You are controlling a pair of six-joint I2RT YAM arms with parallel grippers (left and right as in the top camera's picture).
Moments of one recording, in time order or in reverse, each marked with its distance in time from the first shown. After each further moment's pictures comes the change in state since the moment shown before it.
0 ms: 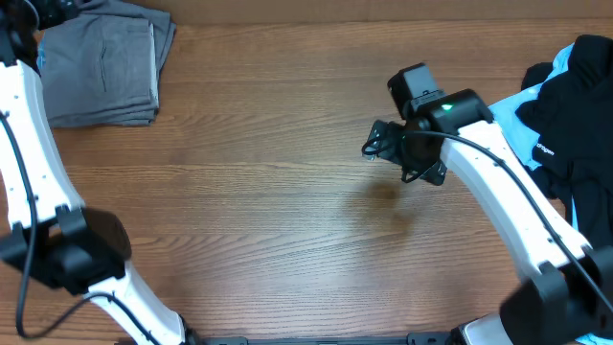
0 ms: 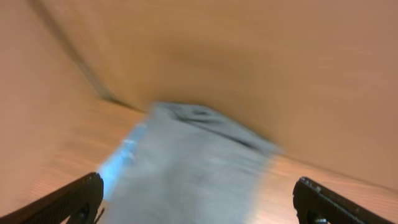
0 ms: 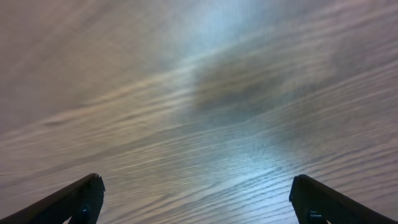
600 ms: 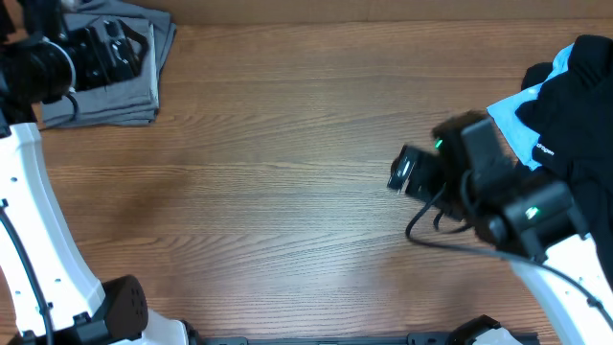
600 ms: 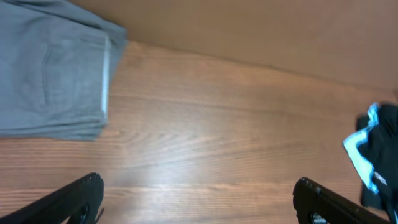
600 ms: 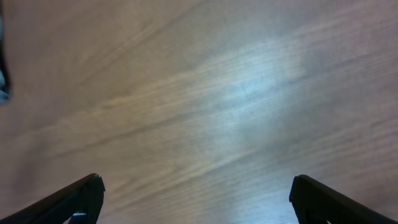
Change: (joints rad) left arm -0.098 -0.330 0.001 -0.637 0.351 0.020; right arm 0.112 -0.483 -0.159 -0.033 0.106 0.061
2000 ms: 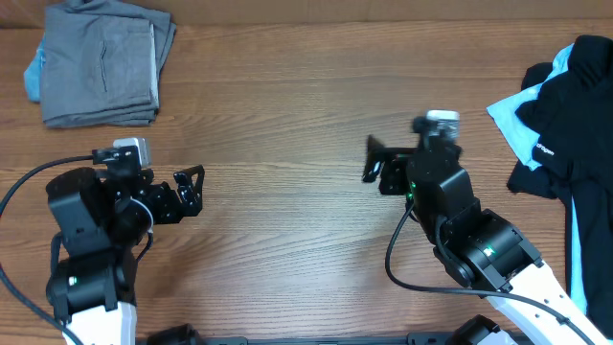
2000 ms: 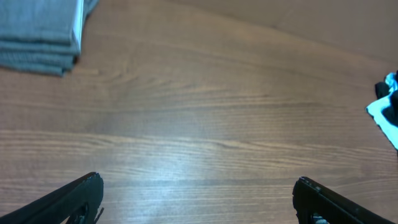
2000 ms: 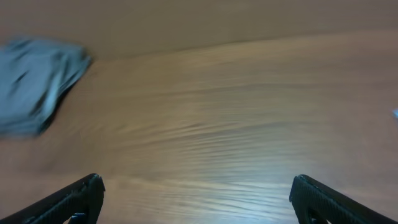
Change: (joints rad) left arm -0.005 -0.823 -1.439 0.737 0.013 -0.044; right arm 0.139 -0.132 -0.379 0.760 0.203 -0.362
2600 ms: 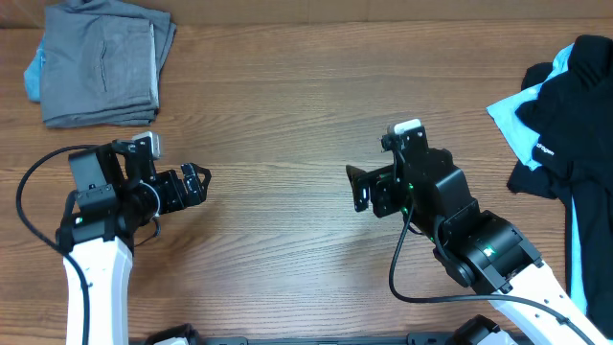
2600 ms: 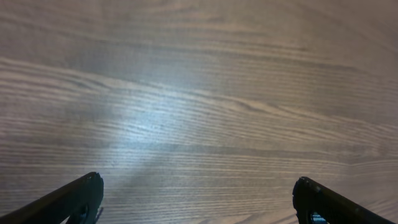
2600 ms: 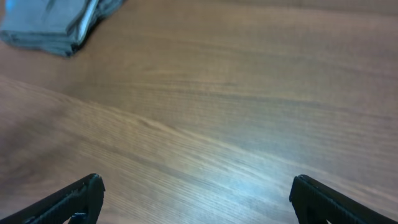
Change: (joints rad) left arm 0.000 0.303 0.000 -0.007 0.000 0.000; right arm 0.000 0.000 0.000 -0.116 -0.192 -0.164
